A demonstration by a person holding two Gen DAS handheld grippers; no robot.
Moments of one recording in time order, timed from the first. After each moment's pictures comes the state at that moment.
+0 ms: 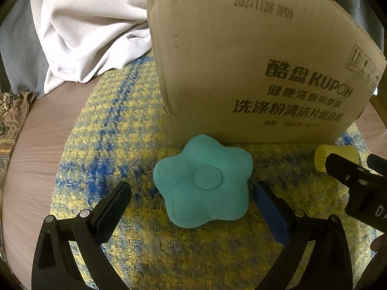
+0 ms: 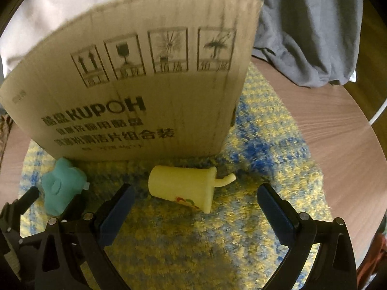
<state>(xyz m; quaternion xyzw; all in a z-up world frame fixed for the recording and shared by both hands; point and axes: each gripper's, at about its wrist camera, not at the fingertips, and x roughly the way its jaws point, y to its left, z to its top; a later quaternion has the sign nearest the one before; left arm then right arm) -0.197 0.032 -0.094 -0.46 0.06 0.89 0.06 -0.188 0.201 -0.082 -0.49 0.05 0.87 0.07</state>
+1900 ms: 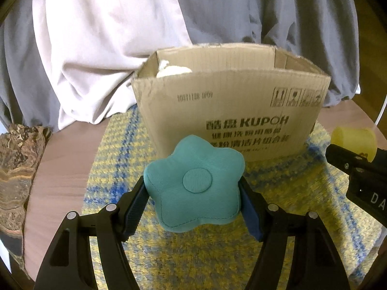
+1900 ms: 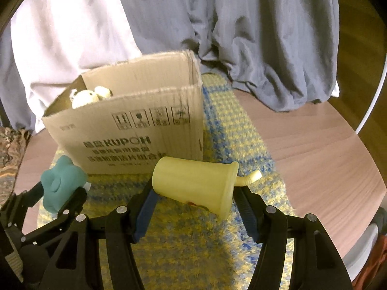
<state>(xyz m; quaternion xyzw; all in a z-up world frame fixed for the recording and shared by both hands) -0.146 0.057 -0.022 -0.38 0.09 0.92 0.07 -0.135 0.225 -0.014 -0.40 0.06 0.91 0.06</state>
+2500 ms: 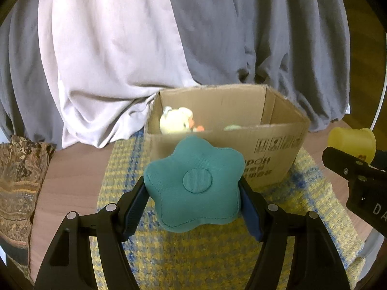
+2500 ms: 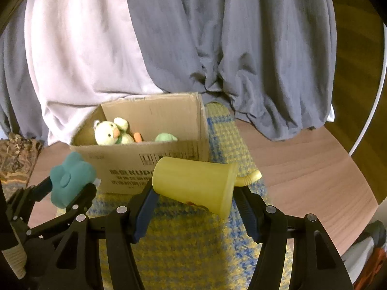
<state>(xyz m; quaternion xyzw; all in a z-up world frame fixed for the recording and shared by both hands) -0.142 0.056 0.033 -0.33 0.08 0.94 0.09 -0.120 0.219 0.046 -0.35 0.05 0.93 0.05</state>
